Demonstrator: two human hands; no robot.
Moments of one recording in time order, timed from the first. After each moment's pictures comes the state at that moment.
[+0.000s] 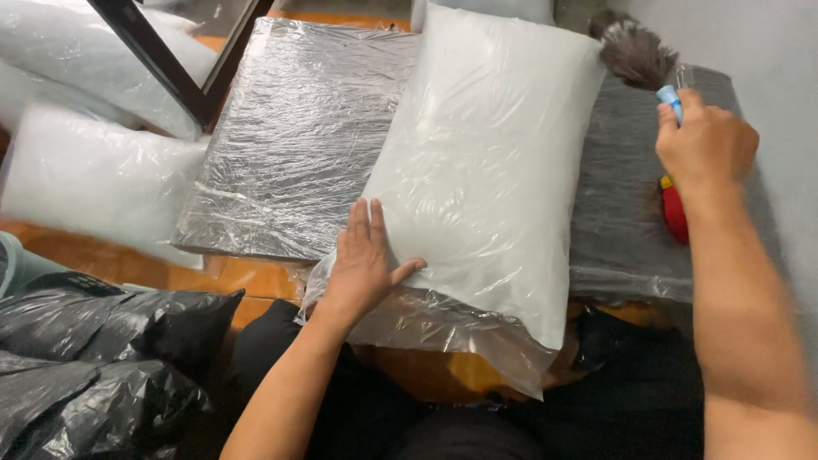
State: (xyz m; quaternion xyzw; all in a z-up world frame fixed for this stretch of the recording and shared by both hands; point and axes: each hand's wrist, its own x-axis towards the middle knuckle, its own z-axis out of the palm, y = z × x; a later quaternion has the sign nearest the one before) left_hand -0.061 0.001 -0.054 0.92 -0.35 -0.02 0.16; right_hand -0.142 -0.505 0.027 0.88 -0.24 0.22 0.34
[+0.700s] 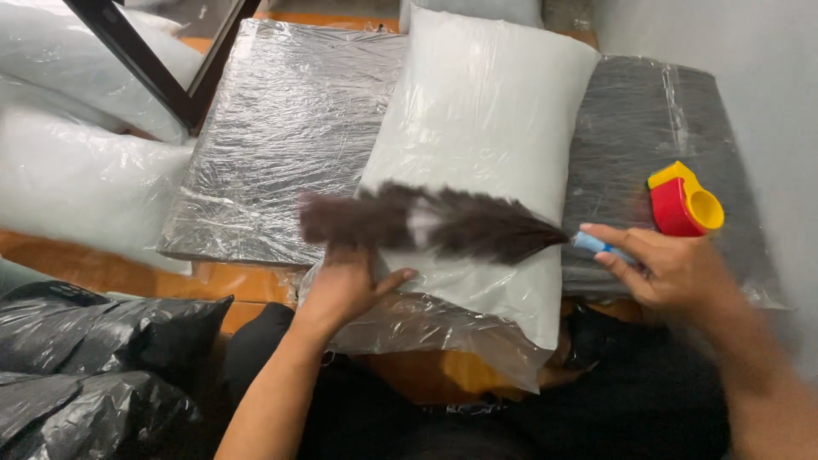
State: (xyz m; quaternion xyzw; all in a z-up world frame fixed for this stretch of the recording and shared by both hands) left_hand -0.068 0.012 -0.018 0.92 -0.35 -0.10 0.16; right_hand -0.259 -0.363 0.079 0.99 -0.05 0.05 -0.09
